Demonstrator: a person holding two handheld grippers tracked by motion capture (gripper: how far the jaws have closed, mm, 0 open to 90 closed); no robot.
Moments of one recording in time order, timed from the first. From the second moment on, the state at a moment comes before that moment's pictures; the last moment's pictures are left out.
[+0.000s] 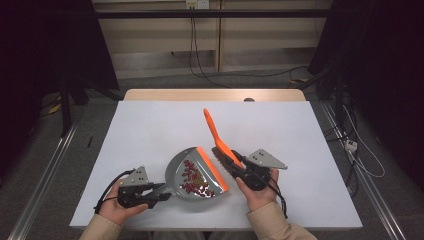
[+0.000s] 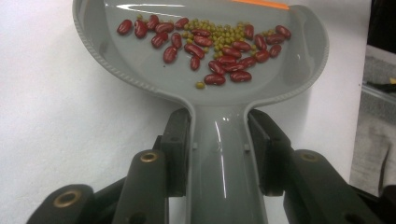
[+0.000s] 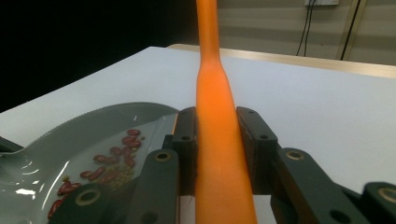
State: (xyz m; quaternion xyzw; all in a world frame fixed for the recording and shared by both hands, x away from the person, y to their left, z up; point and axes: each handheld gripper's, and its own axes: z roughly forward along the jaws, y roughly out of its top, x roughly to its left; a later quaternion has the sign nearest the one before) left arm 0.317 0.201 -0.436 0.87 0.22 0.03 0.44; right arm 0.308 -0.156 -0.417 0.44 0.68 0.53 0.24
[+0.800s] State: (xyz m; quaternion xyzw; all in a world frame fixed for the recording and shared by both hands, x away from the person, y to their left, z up) left arm 0.332 0.232 -0.431 0.82 0.32 0.09 0.46; right arm 0.309 -0.199 -0.420 0.47 0.67 0.51 0.27
